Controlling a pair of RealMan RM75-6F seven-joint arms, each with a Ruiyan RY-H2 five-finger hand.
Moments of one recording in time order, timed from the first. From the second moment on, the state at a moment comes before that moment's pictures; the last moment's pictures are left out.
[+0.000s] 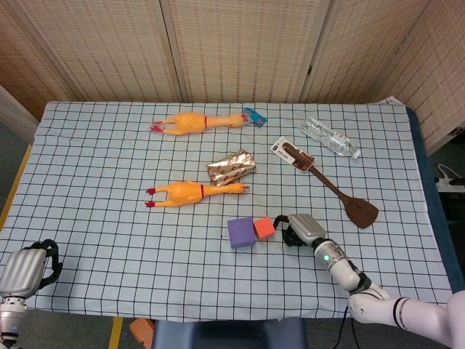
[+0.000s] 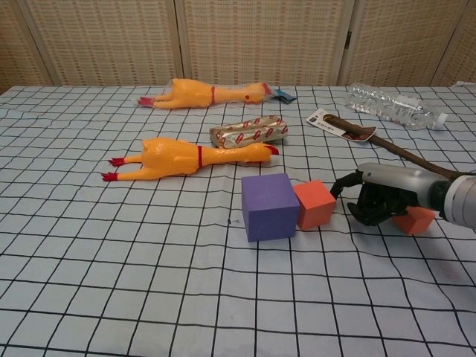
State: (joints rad) left arm -0.14 -1.13 -0.02 -1.63 1.36 1.33 0.21; right arm 0.66 -1.53 0.10 -1.36 -1.18 0.70 0.14
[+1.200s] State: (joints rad) left arm -0.14 -1.13 -0.02 -1.63 1.35 1.33 0.21; right arm 0.66 -1.57 0.08 -1.29 -1.32 0.70 0.29
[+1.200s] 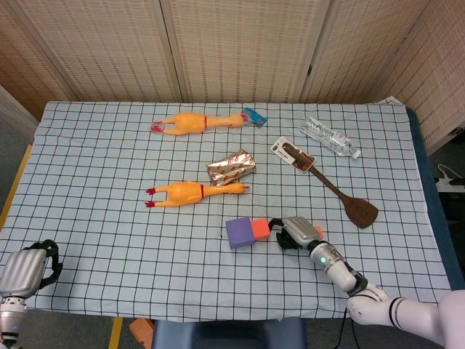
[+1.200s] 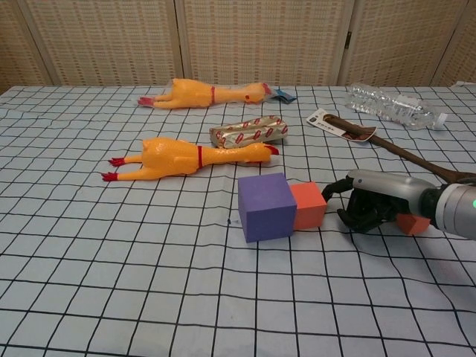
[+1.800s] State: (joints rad) left arm -0.14 -1.13 -0.02 -1.63 1.35 1.33 0.21; right arm 0.63 -1.56 0.09 -1.28 -1.33 0.82 0.24
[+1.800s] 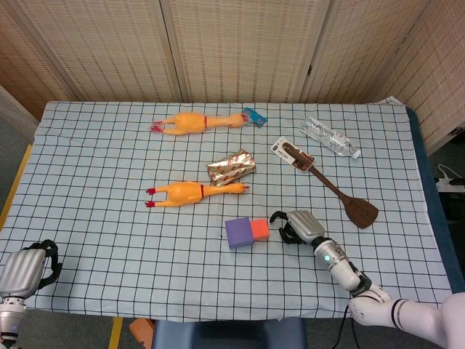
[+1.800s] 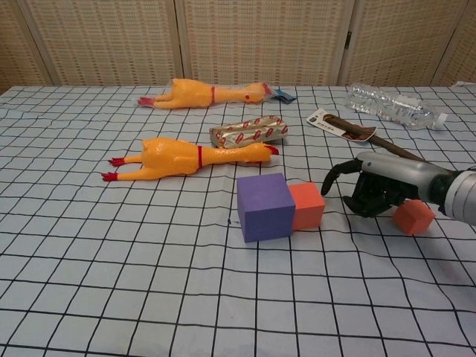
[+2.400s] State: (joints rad) left arm -0.14 -1.13 -0.02 -1.64 1.34 1.33 0.22; right arm 0.57 -1.40 0.08 -1.43 -1.20 0.86 -0.05
